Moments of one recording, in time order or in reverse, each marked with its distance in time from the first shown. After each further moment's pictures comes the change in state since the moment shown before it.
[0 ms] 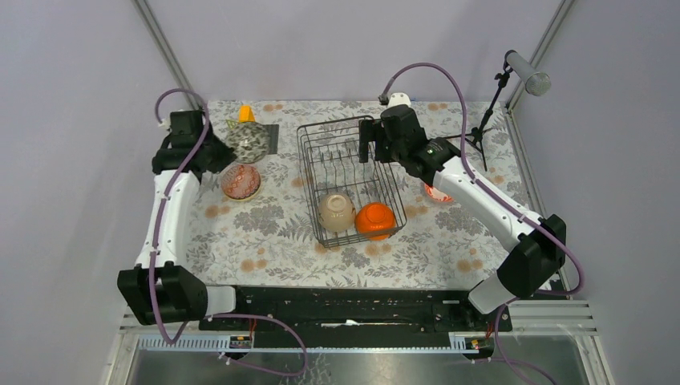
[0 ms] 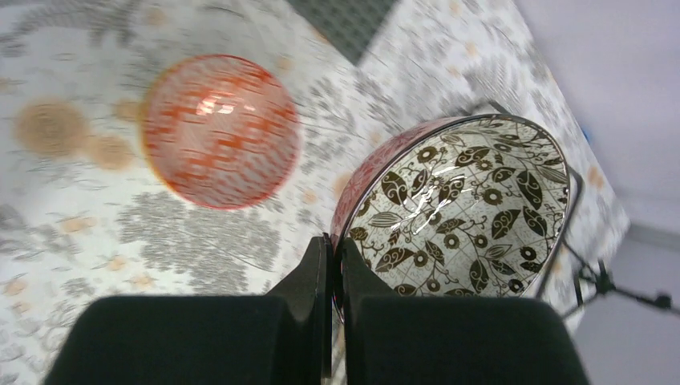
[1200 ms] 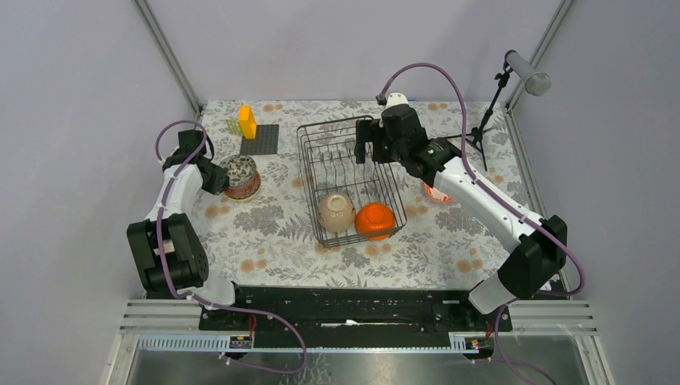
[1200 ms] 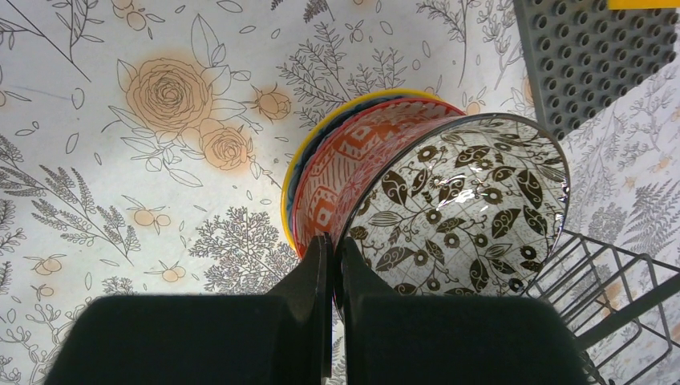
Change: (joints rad) left arm 0.197 0.203 -0.193 0.072 -0.134 -0.175; right arm 0.000 -0.008 -0.006 0.018 -0.090 0.011
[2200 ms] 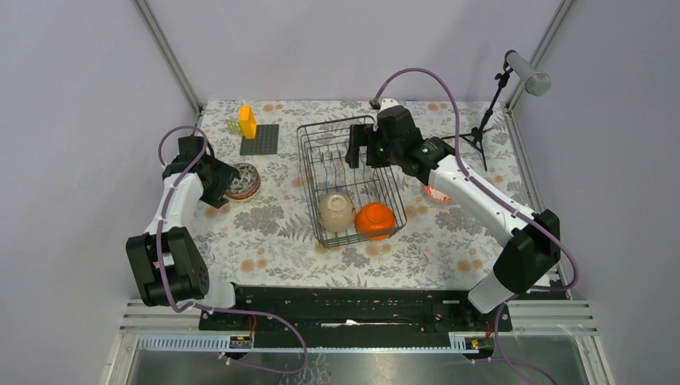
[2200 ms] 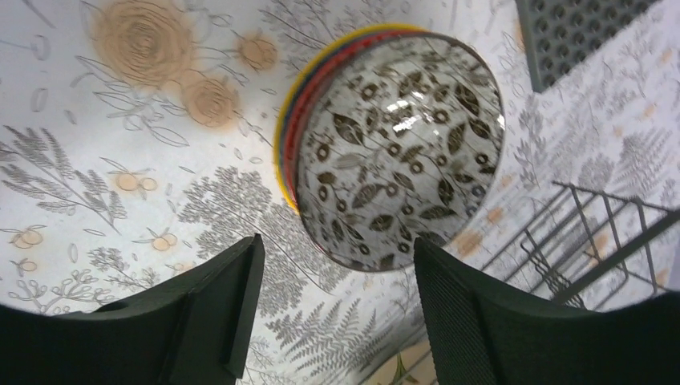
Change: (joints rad) left arm -0.009 -0.070 -0.080 0.016 0.070 -0.002; right arm 0.000 0.028 0.000 -0.002 -0.118 0.059
